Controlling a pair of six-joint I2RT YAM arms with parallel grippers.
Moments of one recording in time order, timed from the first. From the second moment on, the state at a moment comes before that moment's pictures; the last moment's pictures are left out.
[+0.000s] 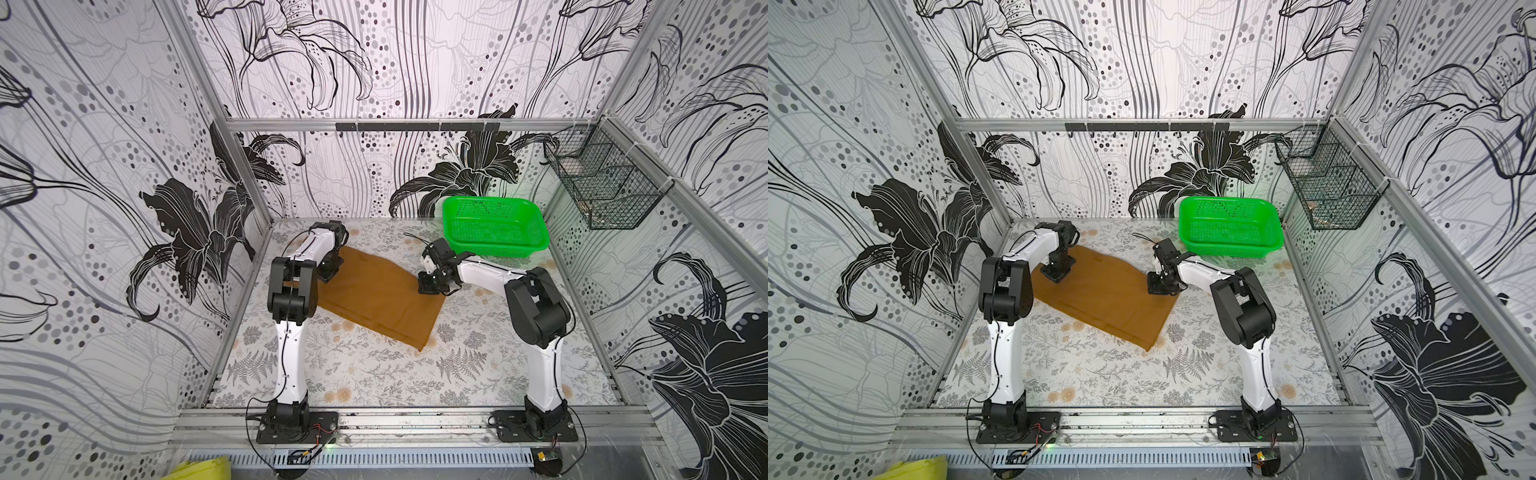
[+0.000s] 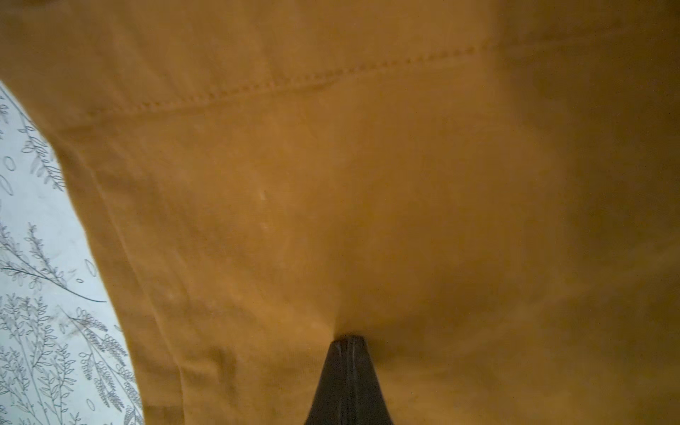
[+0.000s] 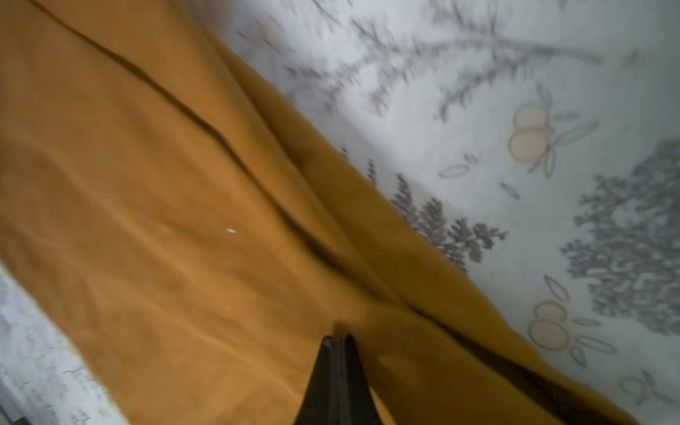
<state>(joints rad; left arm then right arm) -0.08 2.31 1.92 -1.17 -0.28 -1.21 0.51 2.09 1.47 -0.54 -0.25 0.40</state>
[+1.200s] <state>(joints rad) -0.15 2.05 1.68 -0.72 0.19 -0.95 0.89 1.80 1.40 -0.61 -0.01 0.28</state>
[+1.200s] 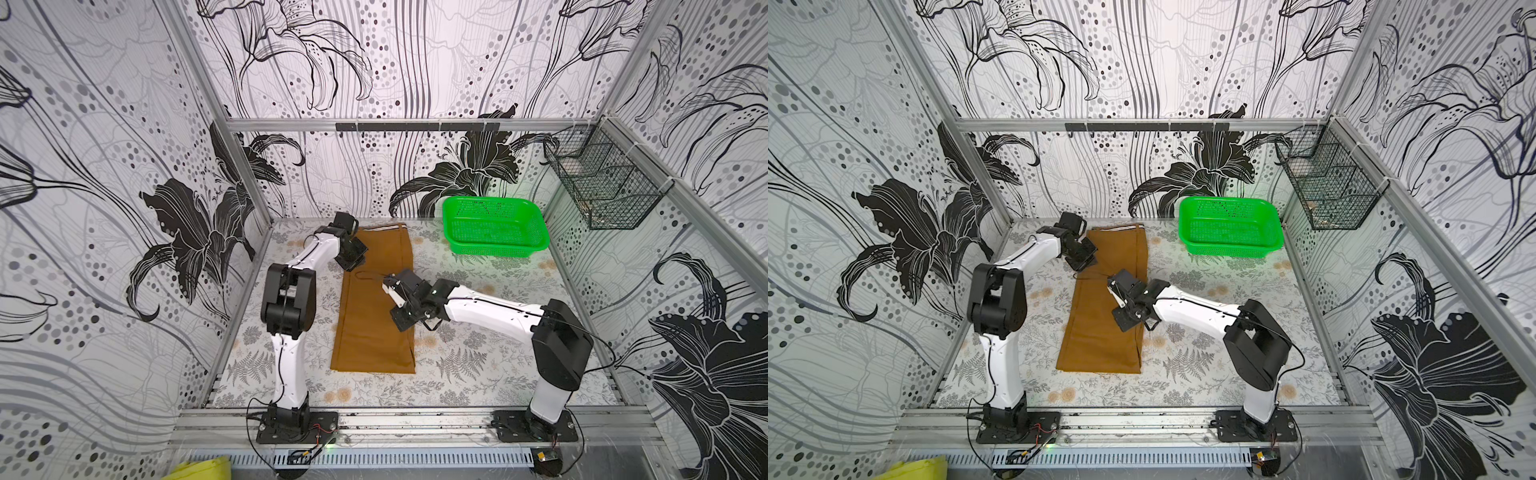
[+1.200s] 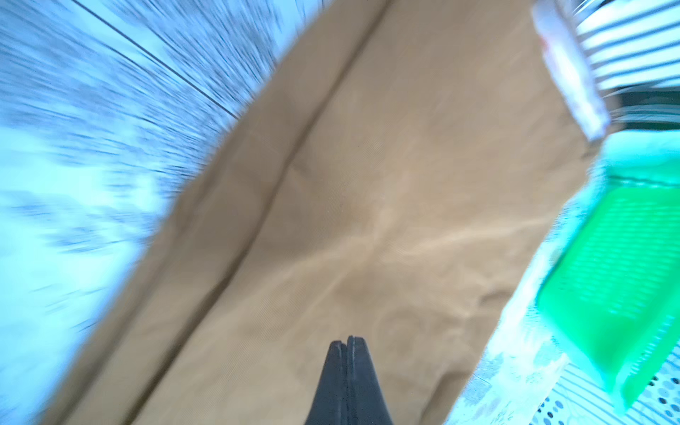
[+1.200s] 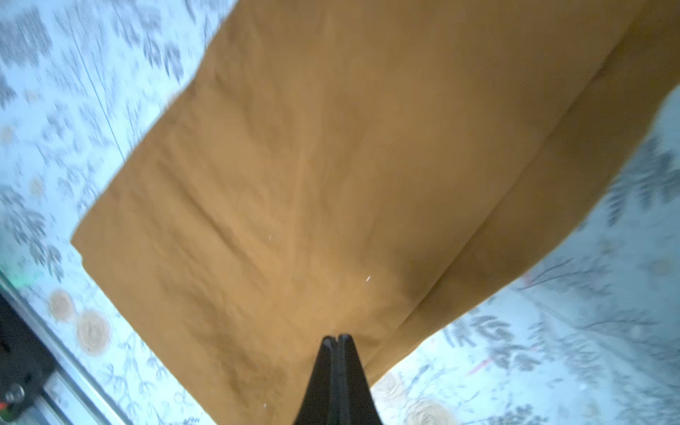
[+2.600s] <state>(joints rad) -0.18 1.80 1.33 -0.68 0.12 -0.96 0.47 2.21 1.74 -0.62 -0.22 0.26</state>
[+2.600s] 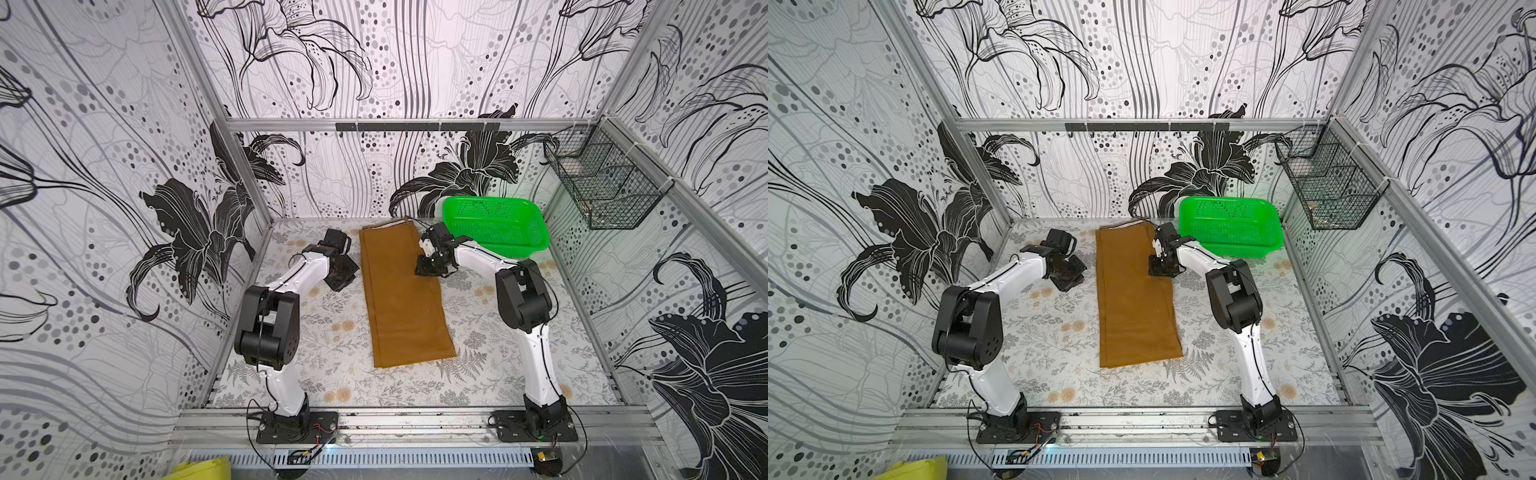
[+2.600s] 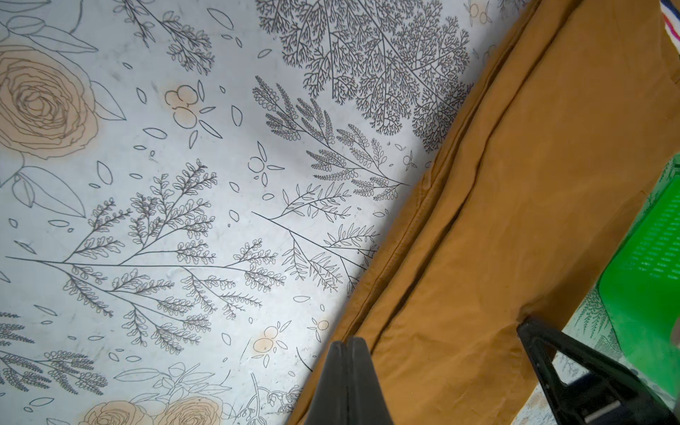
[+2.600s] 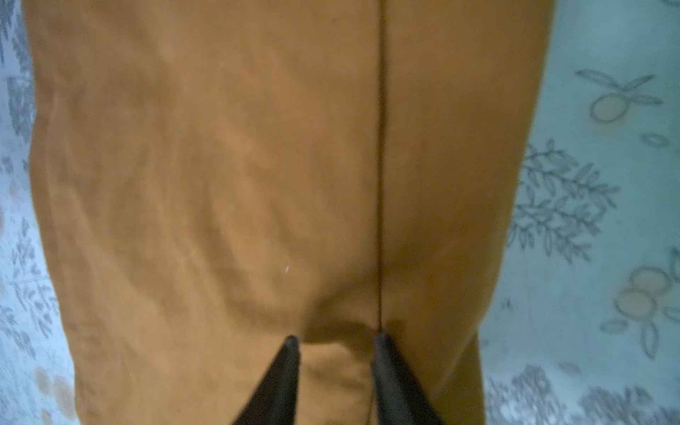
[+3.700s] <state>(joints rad) -0.38 1.37 1.05 -0.73 -0.20 -1.01 1.37 1.64 0.91 -0.64 0.51 0.39</state>
